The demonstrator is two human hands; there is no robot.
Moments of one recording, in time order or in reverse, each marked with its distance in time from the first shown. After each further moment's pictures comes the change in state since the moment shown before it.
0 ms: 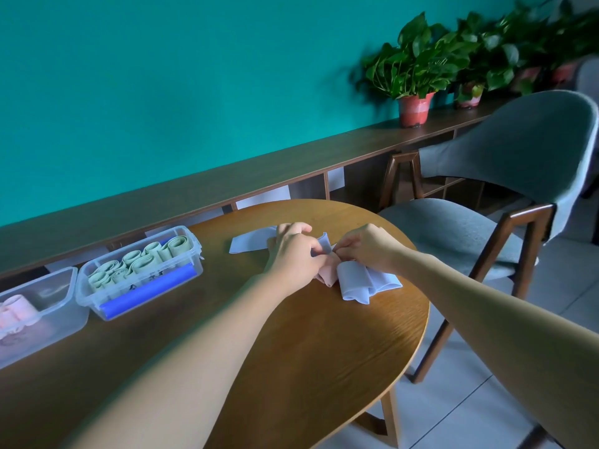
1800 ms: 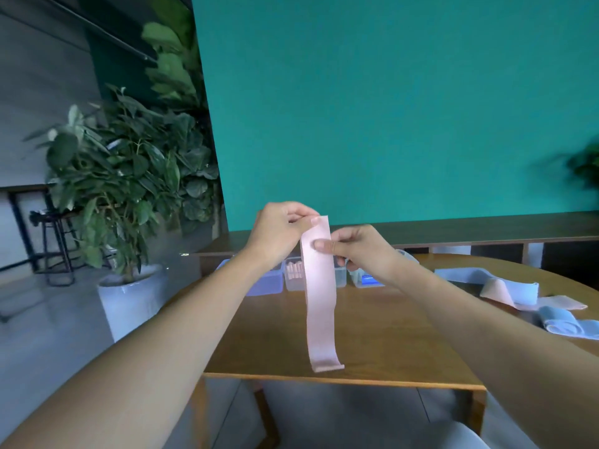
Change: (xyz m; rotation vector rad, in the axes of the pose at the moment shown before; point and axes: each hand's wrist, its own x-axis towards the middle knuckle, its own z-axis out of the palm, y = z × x) left_hand -0.361 -0.064 -0.374 -0.235 0.654 -0.201; right_hand -0.213 -0.428 0.089 0.739 -0.298 -0.589
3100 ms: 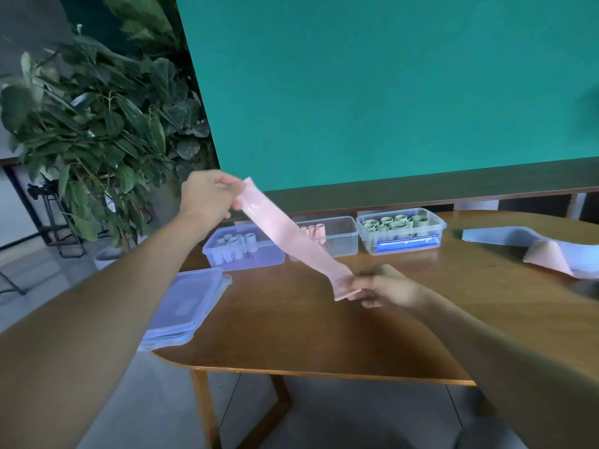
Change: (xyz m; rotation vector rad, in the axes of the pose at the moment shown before) left_hand 0.059 -0.124 -0.047 0.179 0.205 -0.291; right_hand 0.023 0.188 0.006 0.163 -0.181 0.406
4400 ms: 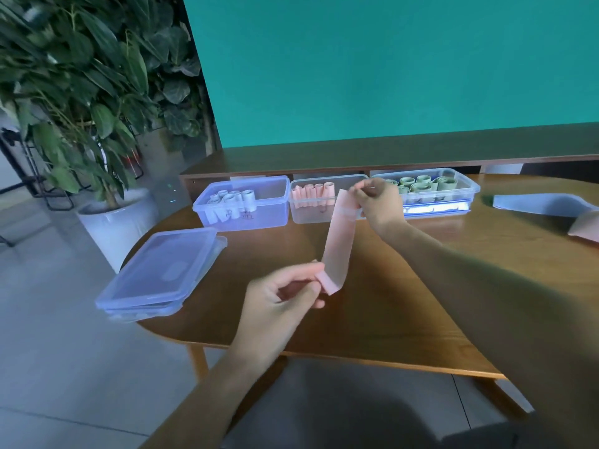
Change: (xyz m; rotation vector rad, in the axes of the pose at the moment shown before) left_hand -0.188 -0.064 0.084 -0.570 -0.290 -0.164; right_hand 0.122 -0.014 0.003 -0.170 0.642 -0.258
